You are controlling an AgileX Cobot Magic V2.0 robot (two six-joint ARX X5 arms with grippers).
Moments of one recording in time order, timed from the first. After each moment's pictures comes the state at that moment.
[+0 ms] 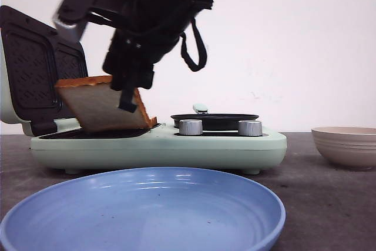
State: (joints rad) left arm -0.39 0.60 0.84 -0.54 -0.03 -0.13; right arm 0.93 1.80 1.12 0.29 0.25 -0.97
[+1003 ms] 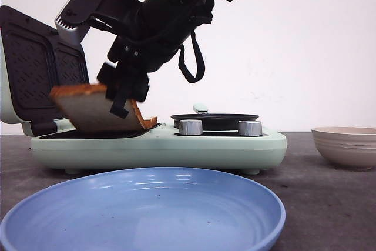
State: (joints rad) left arm -0.39 0.60 0.84 -0.54 -0.03 -0.13; right arm 0.93 1.84 1.12 0.33 0.20 -0.88
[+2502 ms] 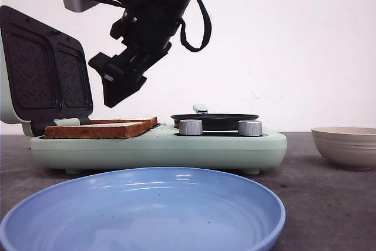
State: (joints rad) left arm -0.39 0.60 0.84 -0.54 -0.03 -0.12; right arm 0.90 1.83 1.38 -0.20 0.16 -0.59
